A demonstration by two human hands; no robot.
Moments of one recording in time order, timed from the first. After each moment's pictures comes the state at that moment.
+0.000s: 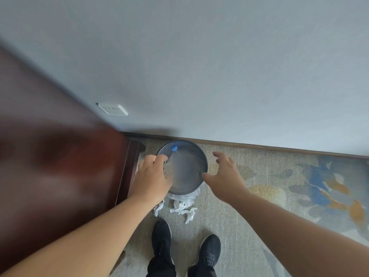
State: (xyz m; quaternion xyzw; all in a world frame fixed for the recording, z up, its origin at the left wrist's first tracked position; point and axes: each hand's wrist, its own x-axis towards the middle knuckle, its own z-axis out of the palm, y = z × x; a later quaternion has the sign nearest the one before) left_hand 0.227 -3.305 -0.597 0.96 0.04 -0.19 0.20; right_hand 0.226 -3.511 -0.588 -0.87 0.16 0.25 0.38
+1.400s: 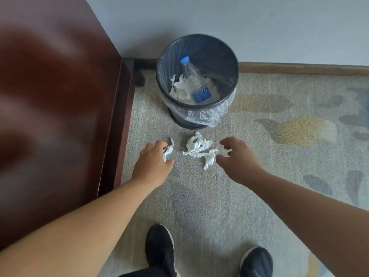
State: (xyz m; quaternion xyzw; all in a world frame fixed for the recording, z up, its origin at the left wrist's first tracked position) left_hand 0.027 -3.230 -0.867 0.95 0.04 -0.23 0.22; right_hand 0.020 -3.461 -0.843 -0.91 0.14 0.24 0.31
